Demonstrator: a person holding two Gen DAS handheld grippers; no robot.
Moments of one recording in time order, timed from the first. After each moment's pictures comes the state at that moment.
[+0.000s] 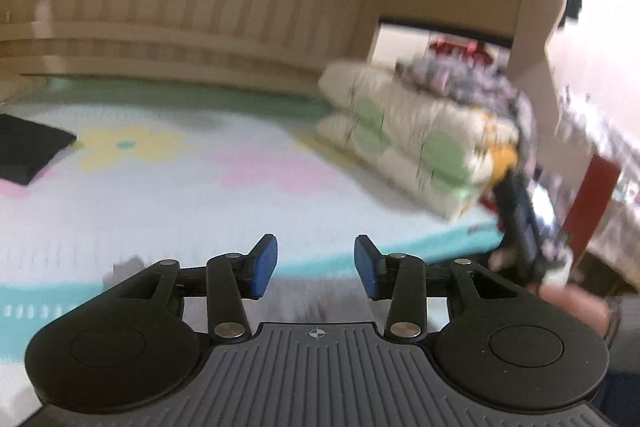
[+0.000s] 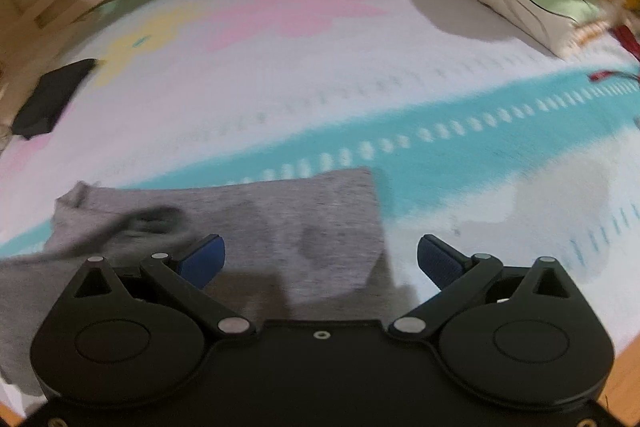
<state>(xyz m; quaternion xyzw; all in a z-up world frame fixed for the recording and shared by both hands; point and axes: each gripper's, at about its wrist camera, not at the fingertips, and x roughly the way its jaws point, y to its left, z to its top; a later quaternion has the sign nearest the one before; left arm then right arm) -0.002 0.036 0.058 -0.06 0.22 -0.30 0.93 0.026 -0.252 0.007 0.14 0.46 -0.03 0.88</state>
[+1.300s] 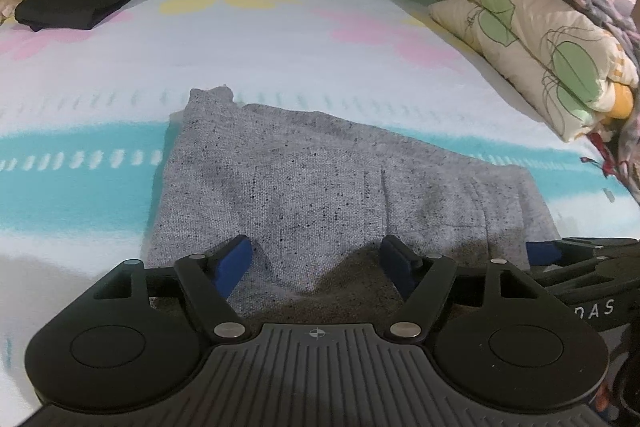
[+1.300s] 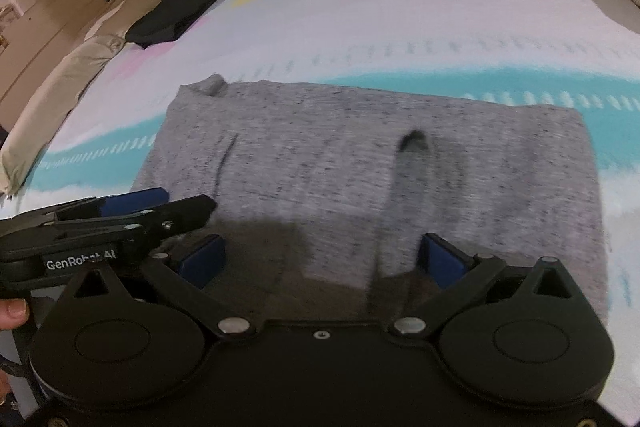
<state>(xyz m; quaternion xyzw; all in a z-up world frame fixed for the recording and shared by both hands) 0.063 0.027 -0.039 -0.05 0.42 -0.16 0.89 0.012 -0.163 -0.028 0.11 0.47 0.16 0.86</state>
